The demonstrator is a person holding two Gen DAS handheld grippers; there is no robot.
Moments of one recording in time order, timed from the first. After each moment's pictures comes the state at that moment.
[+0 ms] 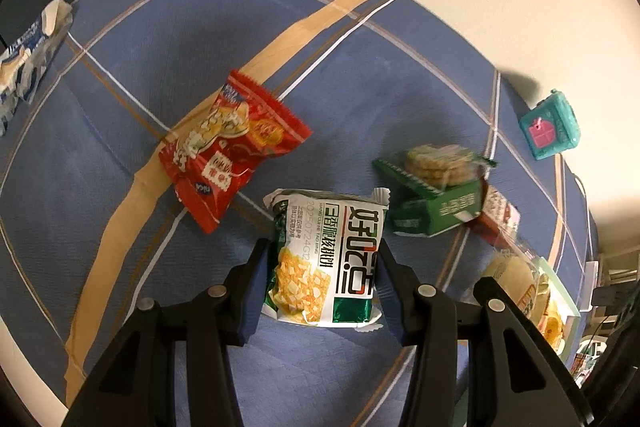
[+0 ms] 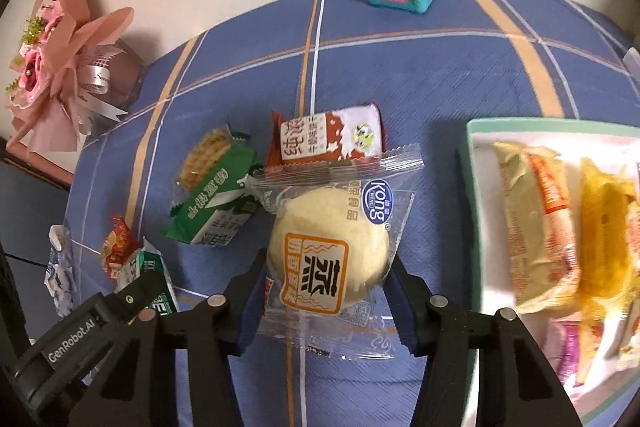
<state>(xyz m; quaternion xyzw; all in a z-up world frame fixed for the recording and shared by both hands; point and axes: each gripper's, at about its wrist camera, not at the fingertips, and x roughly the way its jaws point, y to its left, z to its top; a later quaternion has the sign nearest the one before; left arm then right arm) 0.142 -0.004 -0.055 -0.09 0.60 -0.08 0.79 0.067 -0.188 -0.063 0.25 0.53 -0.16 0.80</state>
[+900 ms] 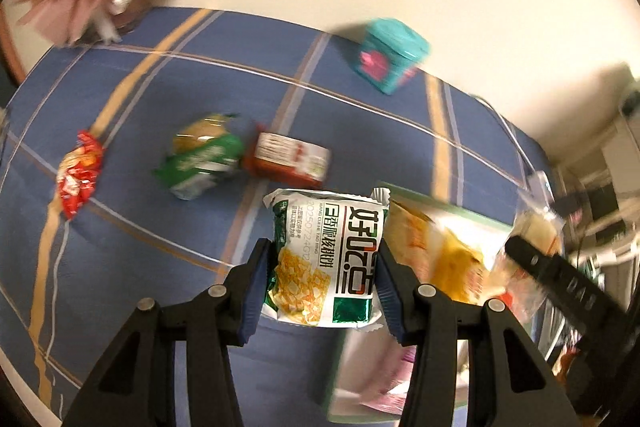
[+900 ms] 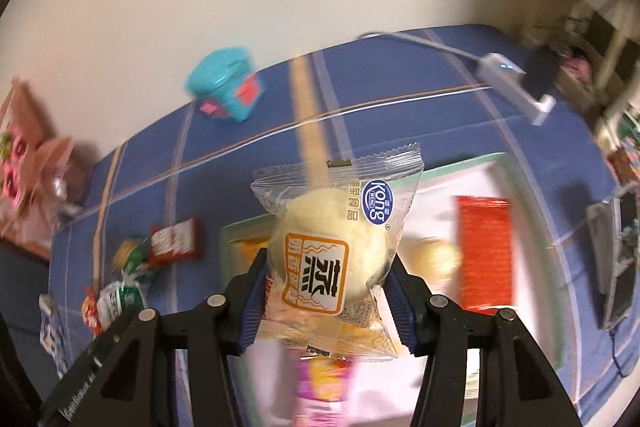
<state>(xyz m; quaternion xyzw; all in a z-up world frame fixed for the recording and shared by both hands) 0.052 -0.151 0.003 0.01 0.55 -0.23 0.80 -0.059 -0.342 0.017 0.28 0.46 -0.30 0.79</state>
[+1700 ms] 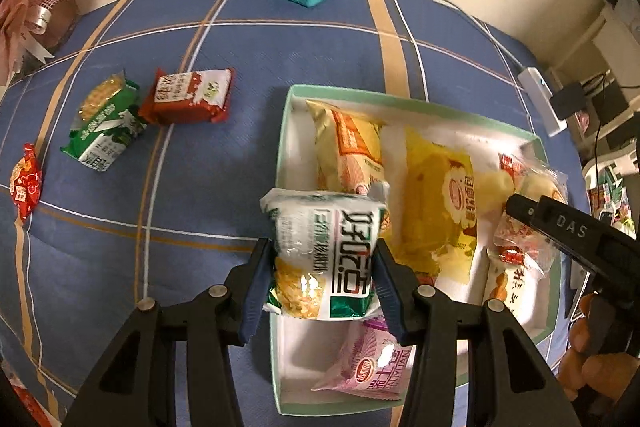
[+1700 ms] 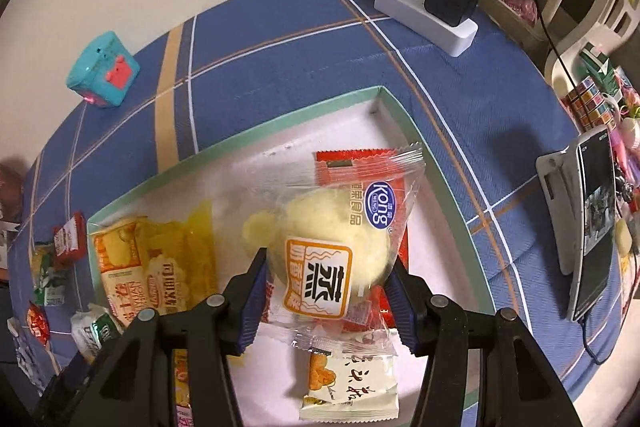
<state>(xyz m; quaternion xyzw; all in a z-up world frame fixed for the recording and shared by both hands) 0.005 -0.215 -0.048 0.12 0.58 -0.26 0.76 -0.099 -0.400 -0.046 0.29 0.53 -0.35 0.71</state>
